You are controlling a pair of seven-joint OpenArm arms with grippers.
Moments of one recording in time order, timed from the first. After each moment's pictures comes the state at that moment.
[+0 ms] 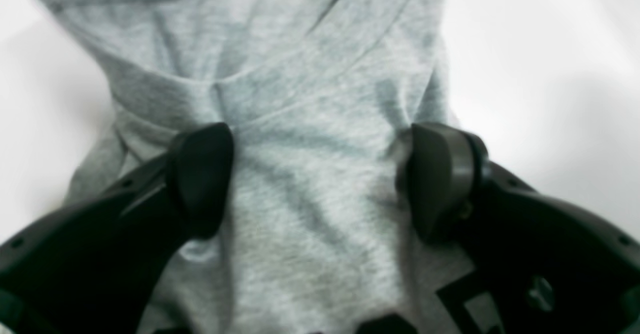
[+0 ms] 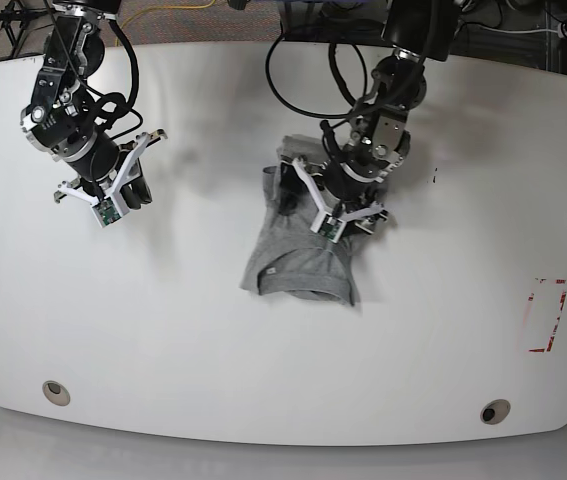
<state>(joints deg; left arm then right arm) 0.4 -1.9 13.1 76.6 1.8 -11.7 21.2 -12.7 12.9 20.6 110.3 20.3 40.5 -53.7</state>
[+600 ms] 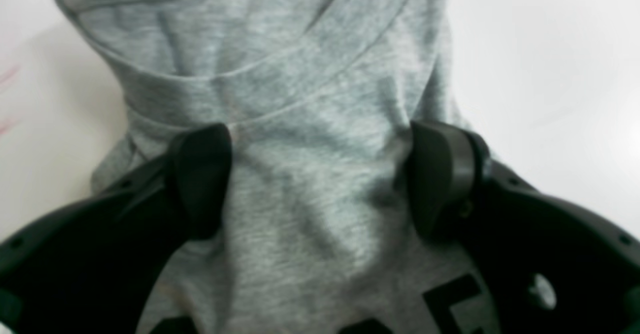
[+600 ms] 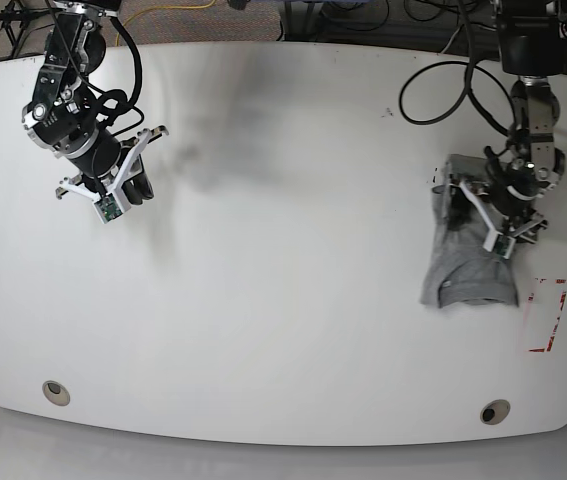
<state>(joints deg) -0.7 -22.8 -8.4 72.7 -3.2 -26.9 23.8 -13.4 12.8 20.6 110.4 20.2 40.5 -53.8</state>
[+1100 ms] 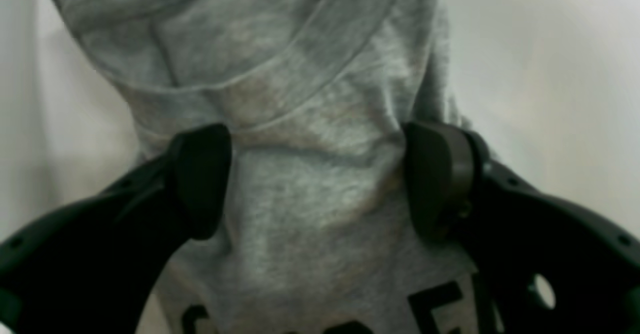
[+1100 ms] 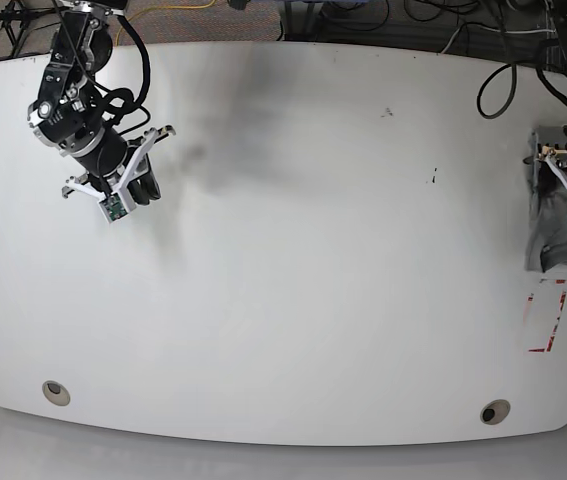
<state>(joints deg) 5.3 -34.2 -21.5 67.1 -1.8 -34.2 25.2 -13.5 11.0 20.5 111.0 20.2 40.5 -53.6</state>
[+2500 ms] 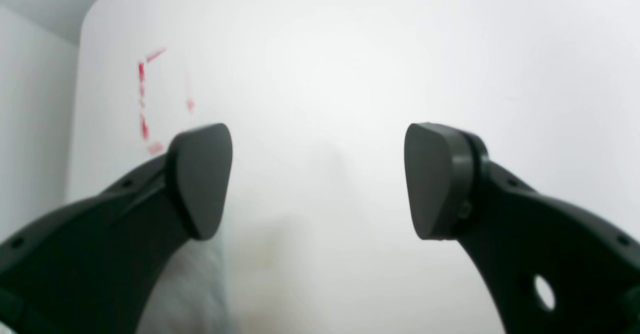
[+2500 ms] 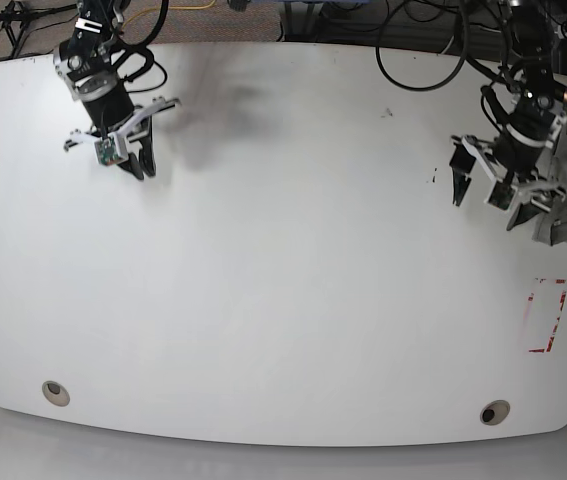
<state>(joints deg) 20.1 -12.2 -19.6 108.8 6.1 -31.6 22.3 -26.7 2.6 26.8 102.9 -0.1 40.4 -11.5</state>
